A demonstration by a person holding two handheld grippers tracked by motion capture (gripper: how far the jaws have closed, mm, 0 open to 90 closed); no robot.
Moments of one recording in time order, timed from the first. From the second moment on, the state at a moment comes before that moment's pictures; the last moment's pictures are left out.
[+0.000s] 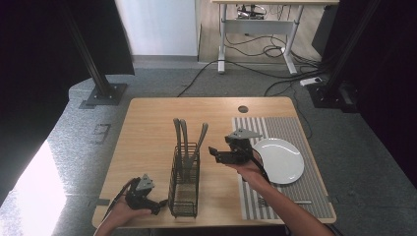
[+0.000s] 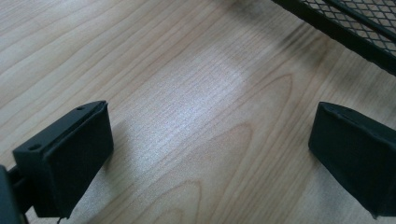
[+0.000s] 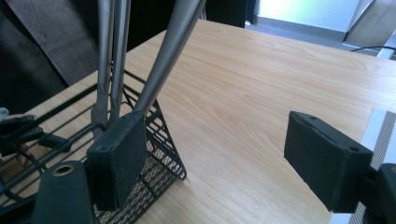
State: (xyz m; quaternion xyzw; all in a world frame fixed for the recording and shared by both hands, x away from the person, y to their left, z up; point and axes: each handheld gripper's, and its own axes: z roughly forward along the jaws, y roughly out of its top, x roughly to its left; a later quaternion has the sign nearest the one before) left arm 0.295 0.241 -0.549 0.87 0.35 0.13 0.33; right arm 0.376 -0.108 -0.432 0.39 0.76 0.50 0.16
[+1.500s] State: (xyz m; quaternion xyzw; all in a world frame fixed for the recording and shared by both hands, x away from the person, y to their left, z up) left arm 0.295 0.241 -0.549 0.87 0.35 0.13 0.33; right arm 0.419 -0.072 -0.437 0.34 0.75 0.57 0.05
